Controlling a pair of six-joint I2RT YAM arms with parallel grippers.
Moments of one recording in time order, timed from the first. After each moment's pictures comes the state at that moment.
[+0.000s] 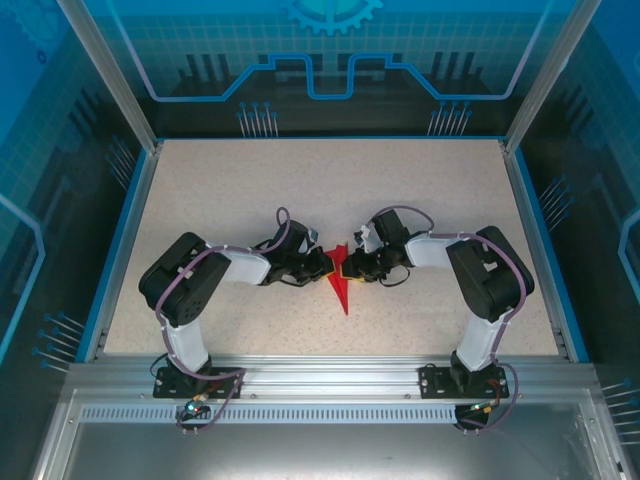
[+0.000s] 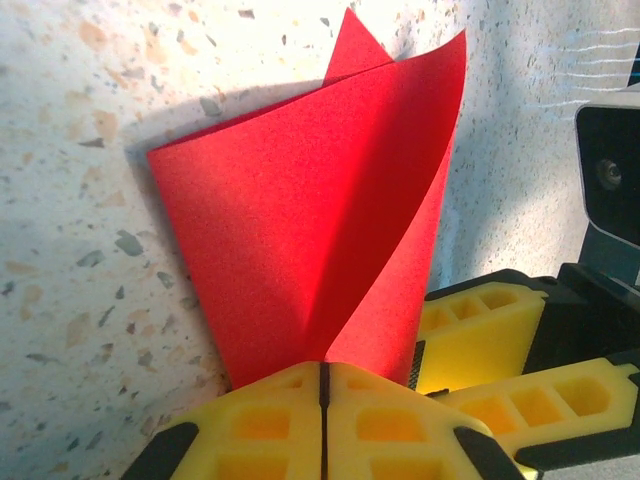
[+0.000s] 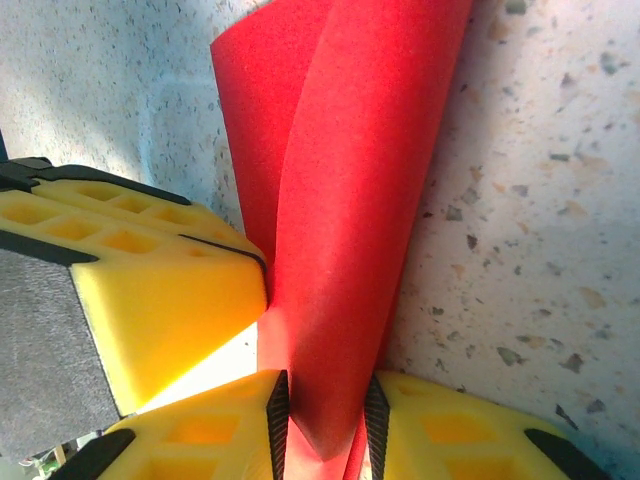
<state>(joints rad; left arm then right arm) -0.57 1.83 0.78 0.24 0.48 -1.03 0.45 1.81 0.87 -0.18 -0.68 0.53</state>
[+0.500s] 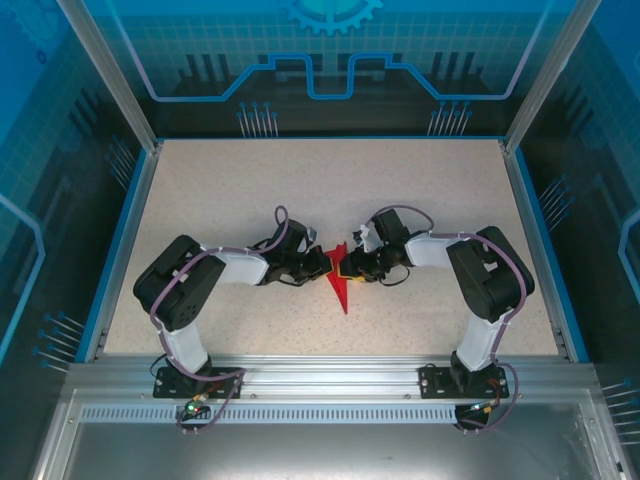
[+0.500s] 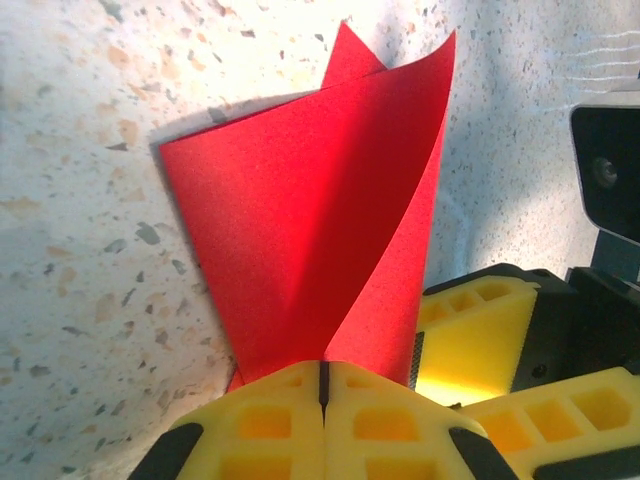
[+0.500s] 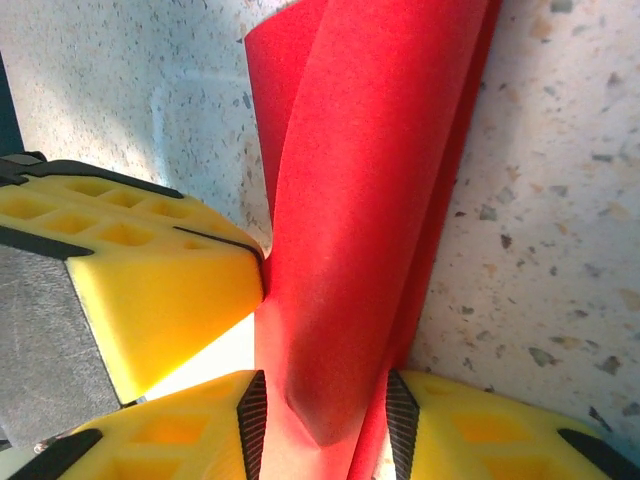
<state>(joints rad) -0.57 1.79 0.78 0.19 0.45 -1.00 0.45 1.81 0.87 -0.18 -0.71 0.53</state>
